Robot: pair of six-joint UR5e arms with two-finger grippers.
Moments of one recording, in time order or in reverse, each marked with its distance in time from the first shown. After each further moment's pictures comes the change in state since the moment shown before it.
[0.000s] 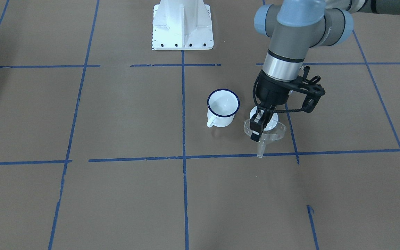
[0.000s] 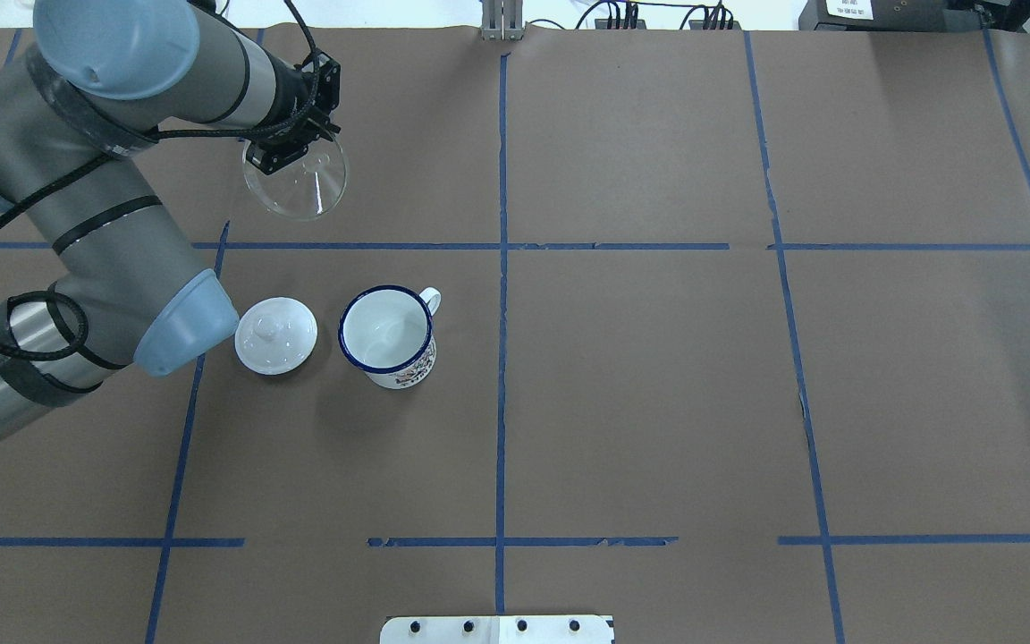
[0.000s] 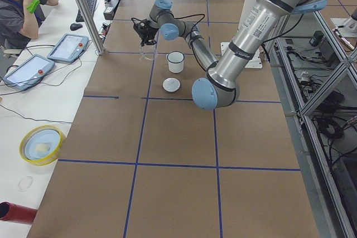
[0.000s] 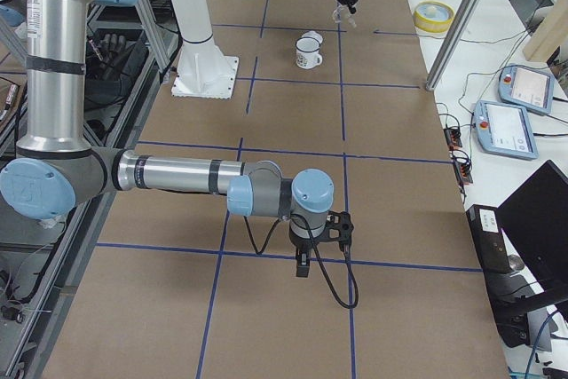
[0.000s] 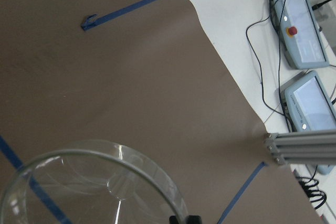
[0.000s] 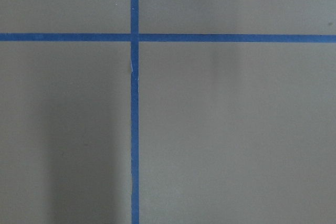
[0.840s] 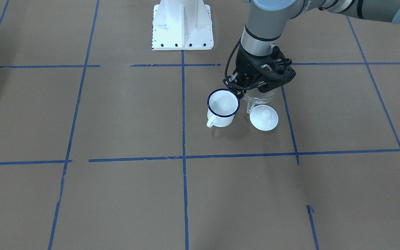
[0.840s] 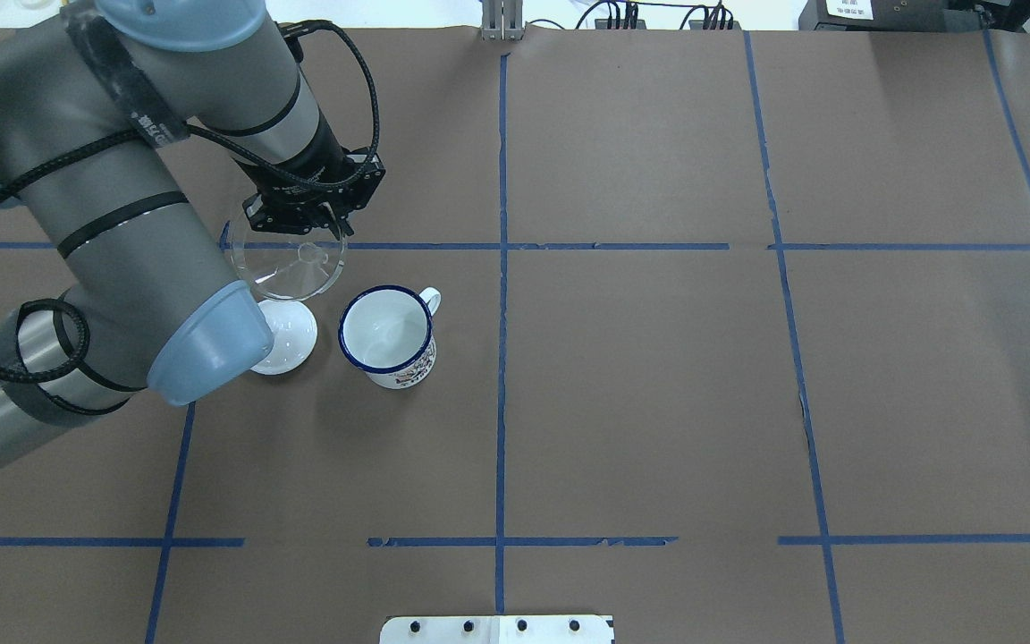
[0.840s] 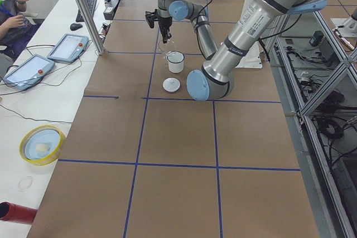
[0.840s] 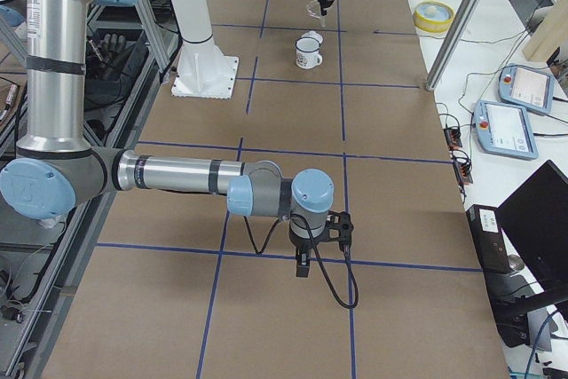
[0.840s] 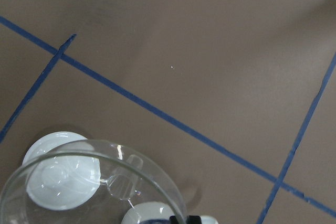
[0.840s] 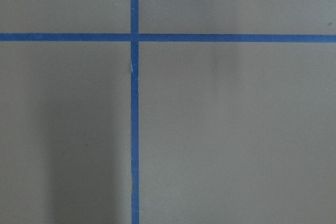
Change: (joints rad) left arm 0.052 -0.133 -0.069 0.486 -0.241 0.474; right arm 0.000 0.000 0.000 0.000 0.000 0.000
